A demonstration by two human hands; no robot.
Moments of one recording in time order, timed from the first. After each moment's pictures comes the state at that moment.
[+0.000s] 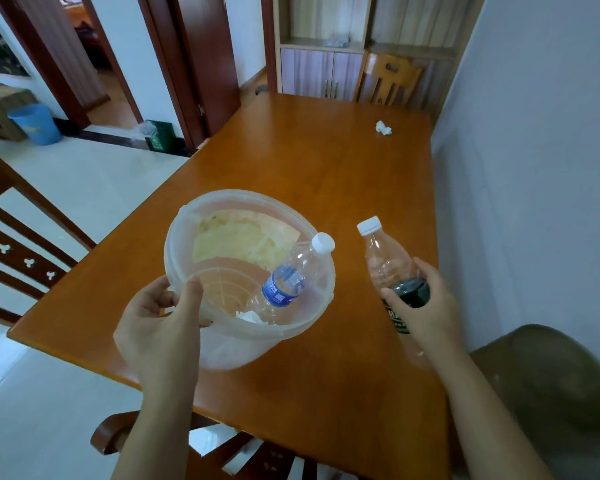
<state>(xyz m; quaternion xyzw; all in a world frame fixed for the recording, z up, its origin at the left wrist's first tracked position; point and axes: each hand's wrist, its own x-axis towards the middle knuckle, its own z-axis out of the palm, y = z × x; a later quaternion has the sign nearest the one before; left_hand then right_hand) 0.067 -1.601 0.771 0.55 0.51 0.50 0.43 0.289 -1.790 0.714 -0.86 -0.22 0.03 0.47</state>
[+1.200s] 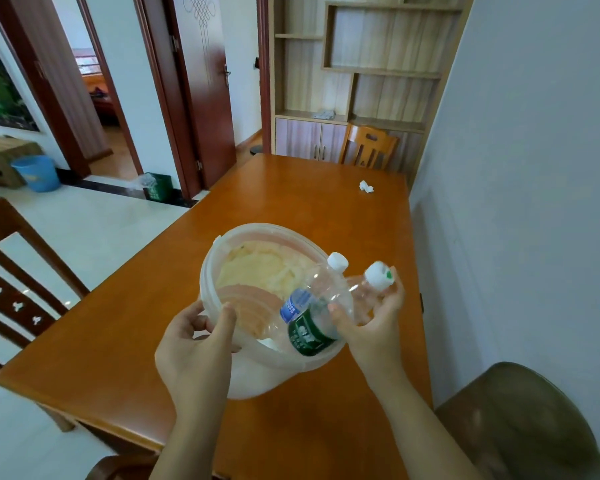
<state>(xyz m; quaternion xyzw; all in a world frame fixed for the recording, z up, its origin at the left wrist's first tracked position) 0.074 -1.625 0.796 0.58 0.45 0.50 0.46 0.222 -1.741 0.779 -0.67 -0.25 0.06 0.69</state>
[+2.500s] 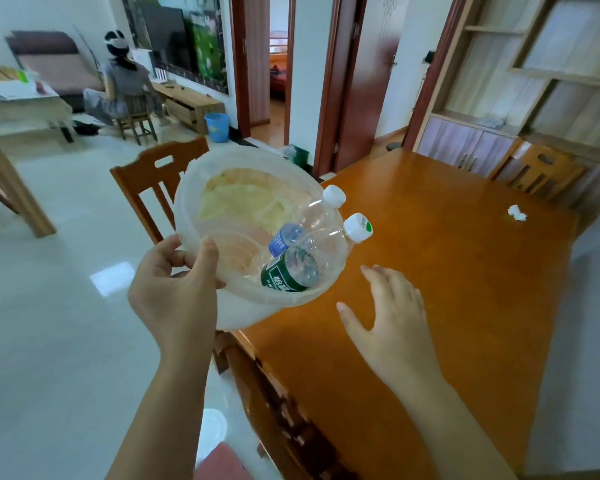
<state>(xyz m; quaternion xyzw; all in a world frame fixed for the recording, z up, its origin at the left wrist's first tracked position) -0.056 -1.626 0.833 0.41 0.51 0.69 0.31 0.130 -1.715 0.812 -0.78 -0.57 -0.01 0.26</state>
